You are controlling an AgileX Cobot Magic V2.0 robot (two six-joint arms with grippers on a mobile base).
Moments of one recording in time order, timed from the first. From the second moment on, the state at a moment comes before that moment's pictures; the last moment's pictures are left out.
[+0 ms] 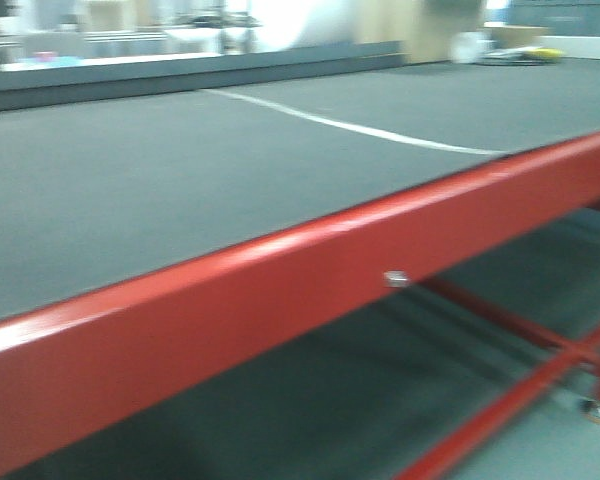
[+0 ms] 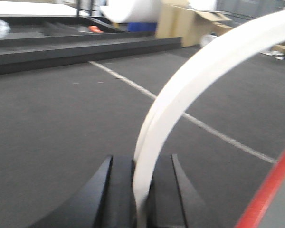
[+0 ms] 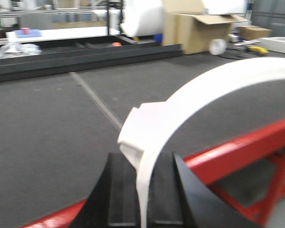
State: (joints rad) left arm -0.10 0.80 -0.85 -0.23 0.26 0.10; right arm 0.02 0.64 -0.79 0.04 0.31 0.01
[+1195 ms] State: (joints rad) left arm -0.10 0.80 -0.85 -0.23 0.26 0.10; right arm 0.02 0.64 -0.79 0.04 0.31 0.01
